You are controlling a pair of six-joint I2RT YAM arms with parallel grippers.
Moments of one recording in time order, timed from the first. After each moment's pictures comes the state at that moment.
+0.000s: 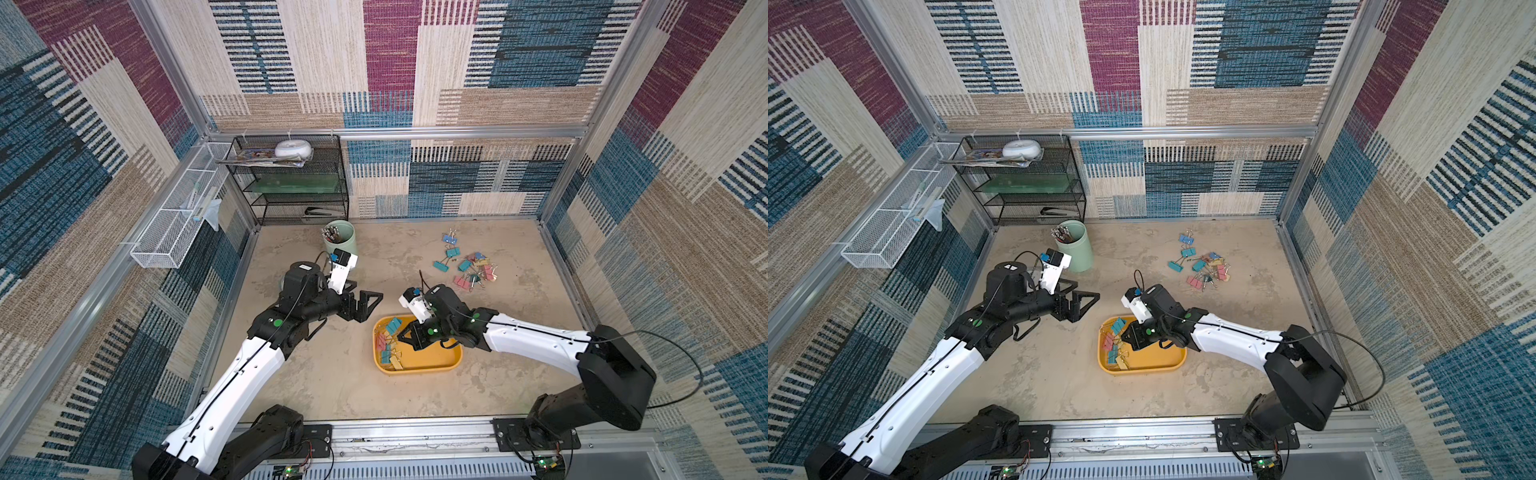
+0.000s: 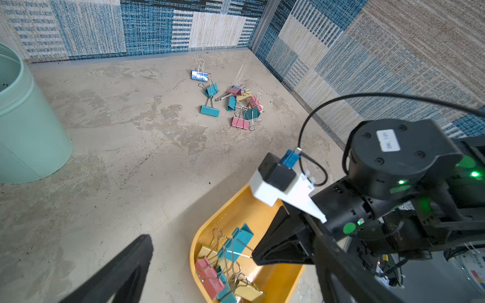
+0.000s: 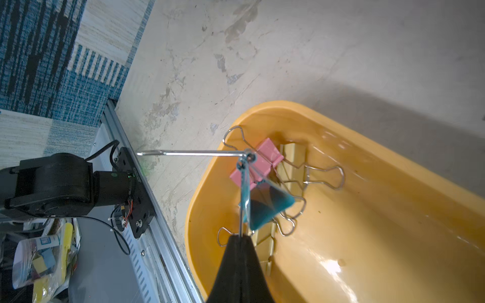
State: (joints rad) left arm -0.36 1.02 0.91 -0.39 0.50 -0.16; right arm 0.86 1.54 0.87 -0.13 -0.42 0.45
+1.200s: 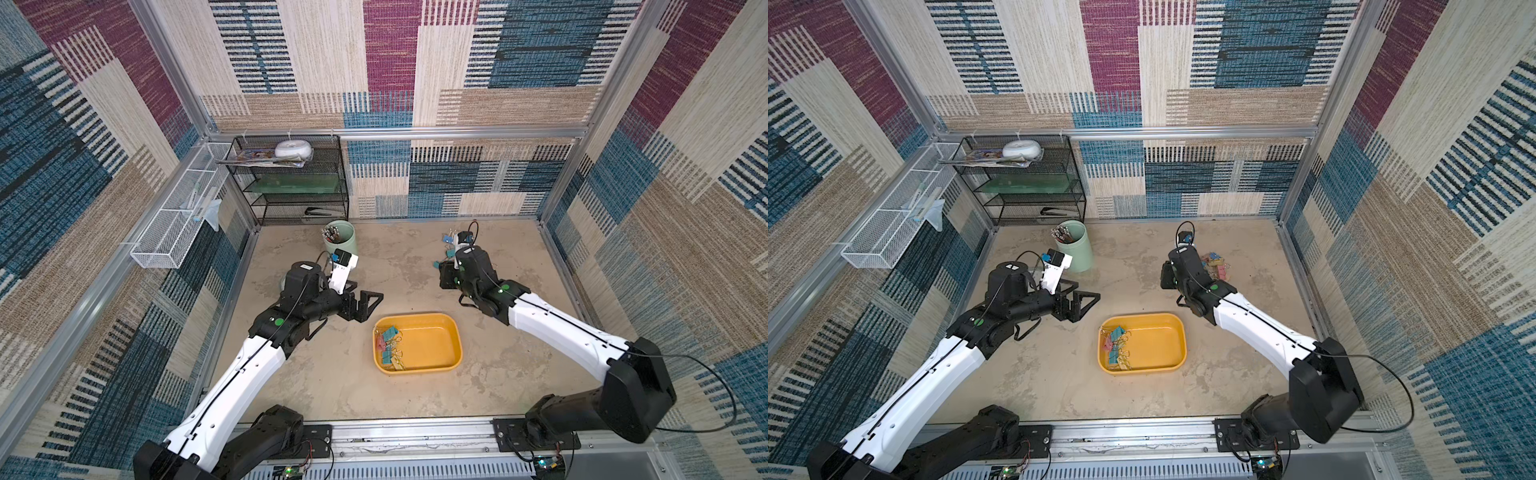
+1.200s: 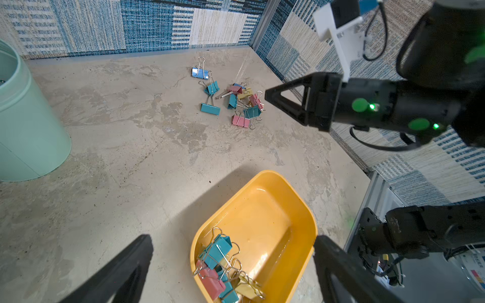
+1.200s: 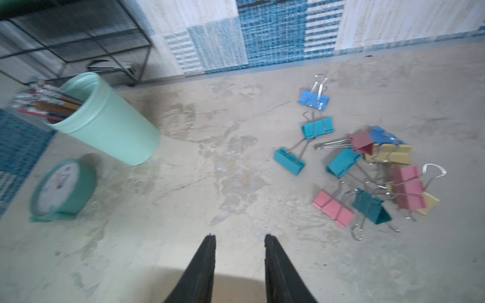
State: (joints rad) left arm -0.36 1.02 0.91 -0.39 0.50 -0.16; right arm 0.58 1.47 1.10 -0.22 0.26 0.41
